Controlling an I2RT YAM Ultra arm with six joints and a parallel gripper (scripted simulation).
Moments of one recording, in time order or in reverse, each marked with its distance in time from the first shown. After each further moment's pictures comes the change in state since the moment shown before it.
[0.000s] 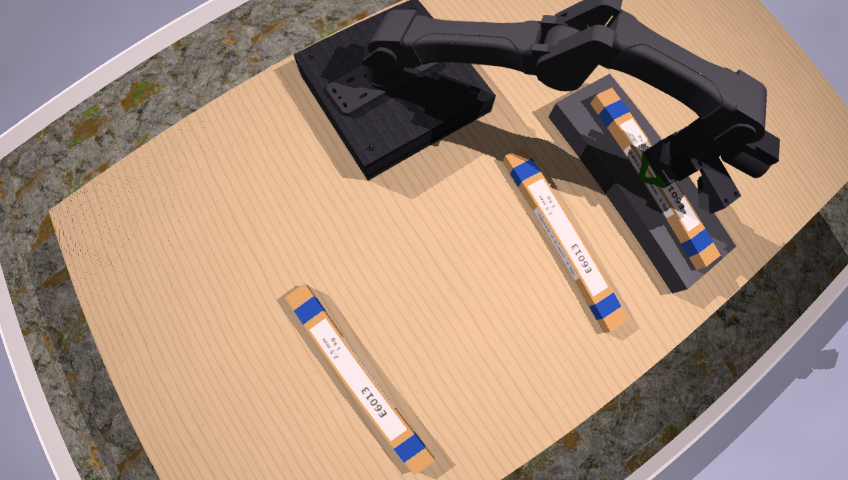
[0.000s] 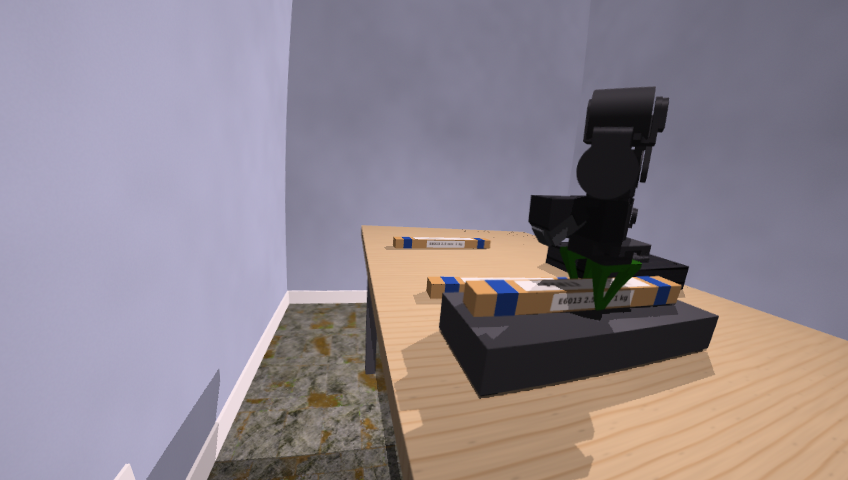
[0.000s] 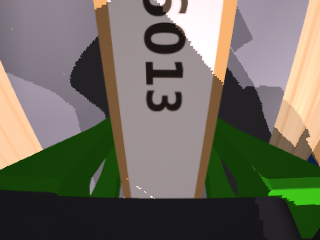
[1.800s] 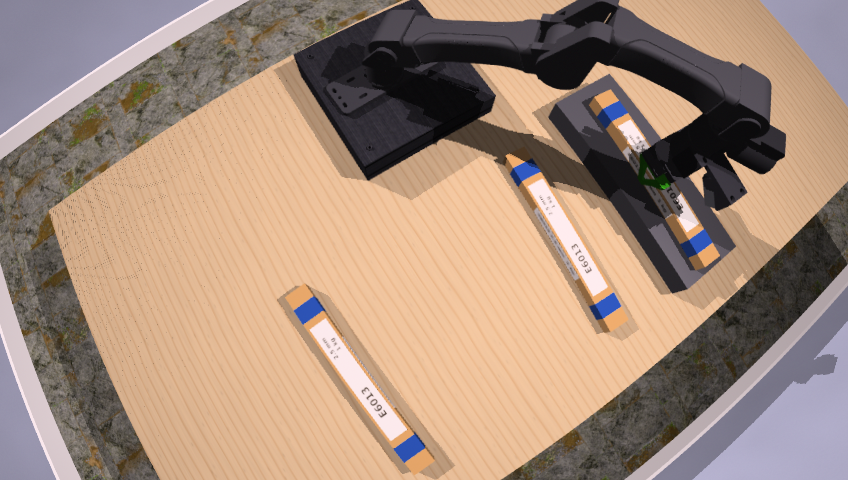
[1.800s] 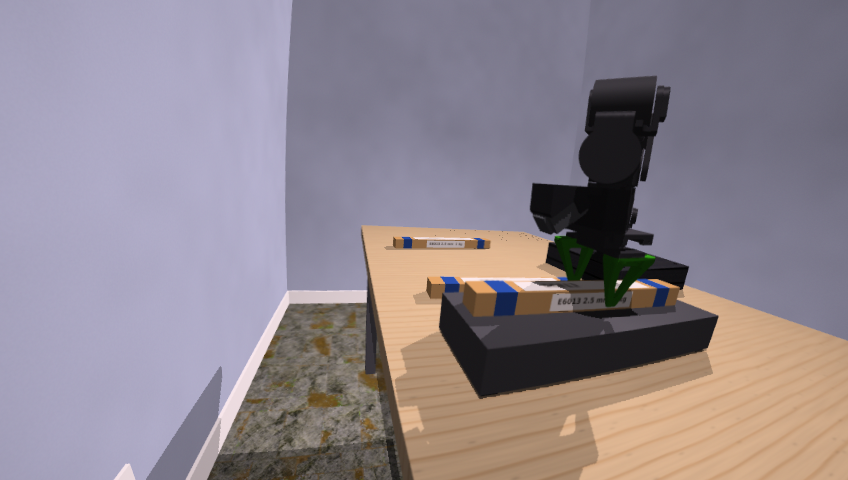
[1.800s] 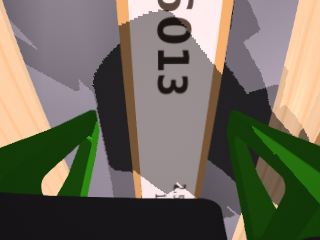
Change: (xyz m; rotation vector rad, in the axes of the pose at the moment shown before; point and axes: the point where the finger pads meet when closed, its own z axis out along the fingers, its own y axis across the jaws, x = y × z) arm -0.002 0.002 -0.013 -0.017 -0.020 0.000
